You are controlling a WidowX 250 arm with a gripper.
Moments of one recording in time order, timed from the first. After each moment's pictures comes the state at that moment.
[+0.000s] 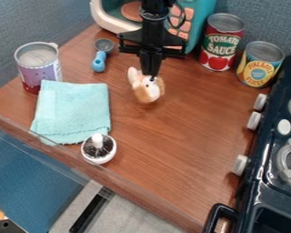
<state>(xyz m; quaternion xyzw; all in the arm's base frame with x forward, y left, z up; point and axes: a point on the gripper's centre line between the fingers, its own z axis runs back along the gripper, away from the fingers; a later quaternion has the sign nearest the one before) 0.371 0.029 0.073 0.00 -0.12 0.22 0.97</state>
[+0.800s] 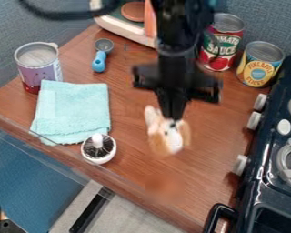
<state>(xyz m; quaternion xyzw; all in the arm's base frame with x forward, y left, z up) 0.273 -0.068 0.099 -0.06 -0.14 0.10 0.98</state>
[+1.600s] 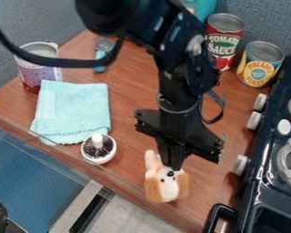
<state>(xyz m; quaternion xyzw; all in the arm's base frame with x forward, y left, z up) 0.245 -0.088 0.062 -0.05 -0.11 0.02 0.99</state>
